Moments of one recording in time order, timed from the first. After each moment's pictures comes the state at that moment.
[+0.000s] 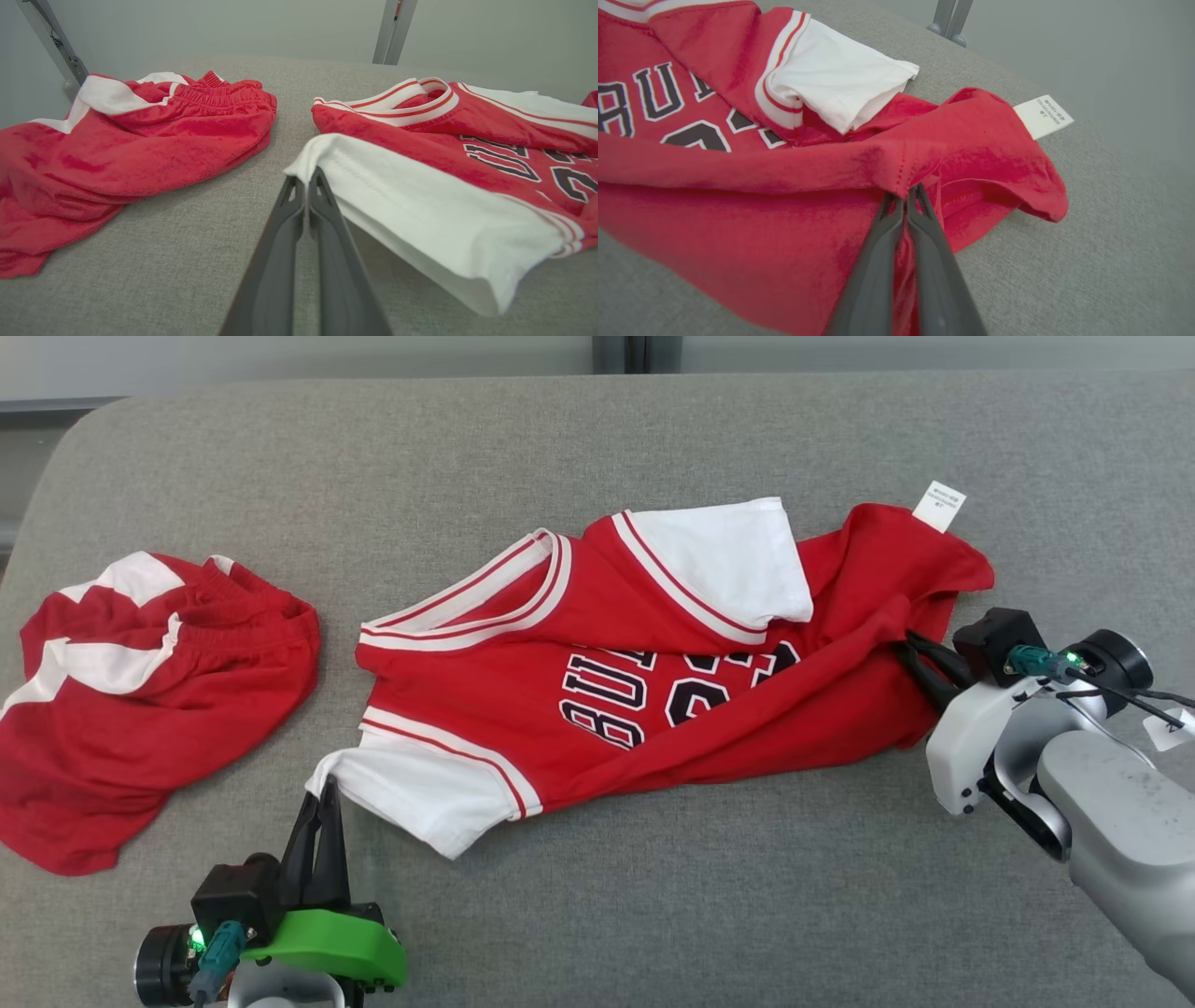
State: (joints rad) left arm -0.06 0.14 -0.20 0.25 -0.32 0.10 -0.26; right arm -0.66 -0.51 0.77 0.65 0.50 0.13 -0.14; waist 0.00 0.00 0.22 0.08
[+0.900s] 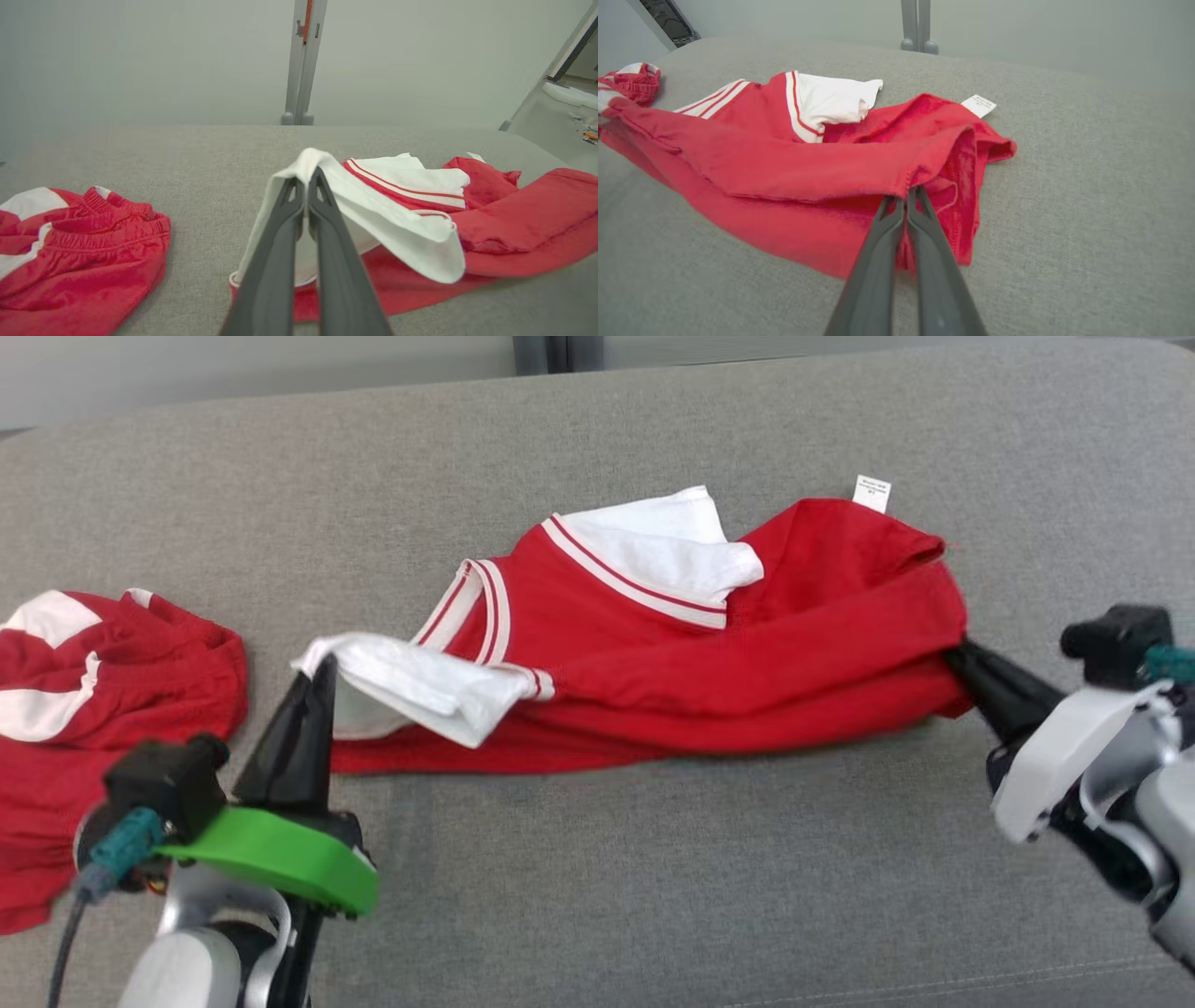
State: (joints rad) left arm -0.14 0.27 -0.20 -0.17 -0.44 0.02 0.09; right arm -0.47 -0.71 0.60 0.21 0.80 0.13 -0.01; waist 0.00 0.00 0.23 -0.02
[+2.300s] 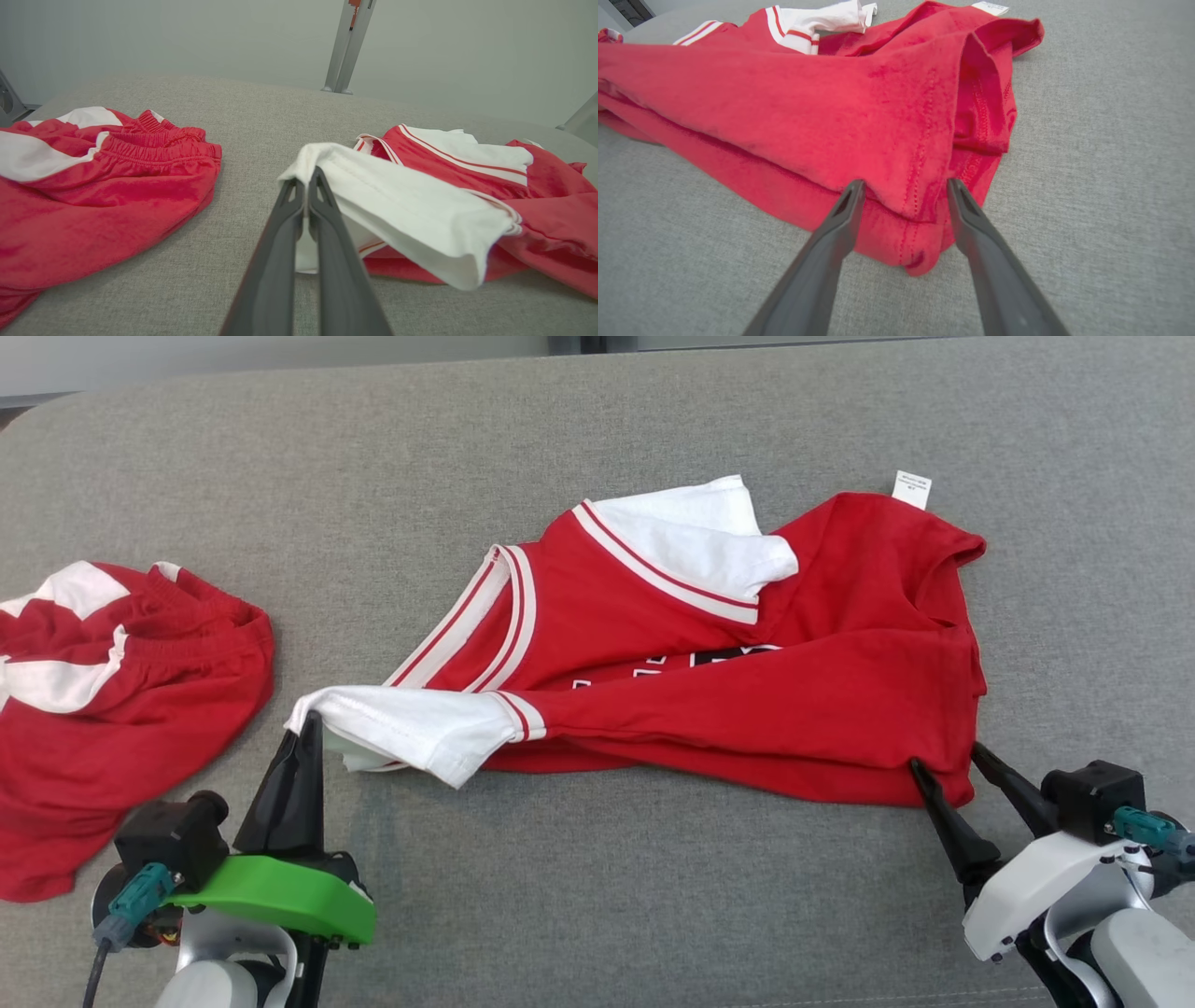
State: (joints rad) left arm -0.08 0.23 -0.20 0.00 -0.46 0.04 -0.07; right arm -0.11 -0.46 0.32 0.21 0.50 0.13 -0.10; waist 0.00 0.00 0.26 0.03
